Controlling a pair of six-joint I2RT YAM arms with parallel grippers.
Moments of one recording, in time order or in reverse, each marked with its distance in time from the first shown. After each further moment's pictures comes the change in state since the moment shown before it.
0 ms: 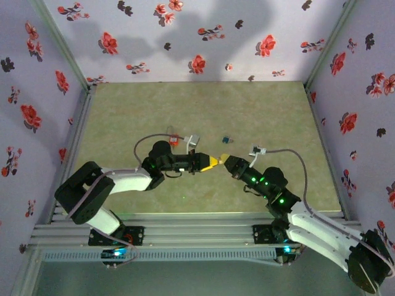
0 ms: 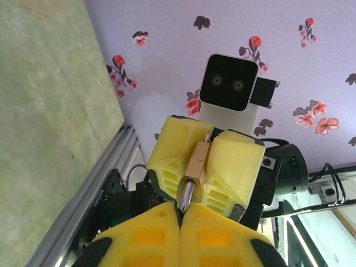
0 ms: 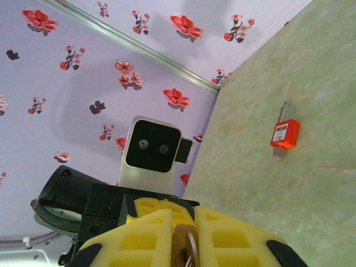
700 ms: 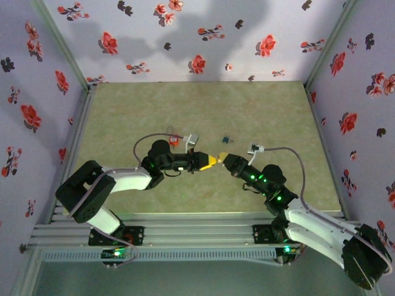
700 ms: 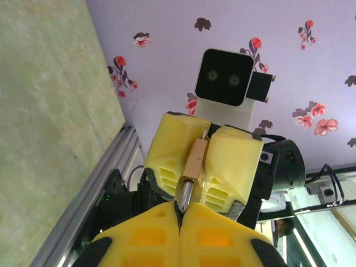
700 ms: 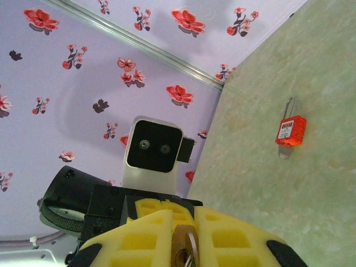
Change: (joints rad) left arm 0.021 0.013 0.000 0.015 0.023 -0.008; right arm -0.032 0.107 0.001 0.113 -0.053 0.035
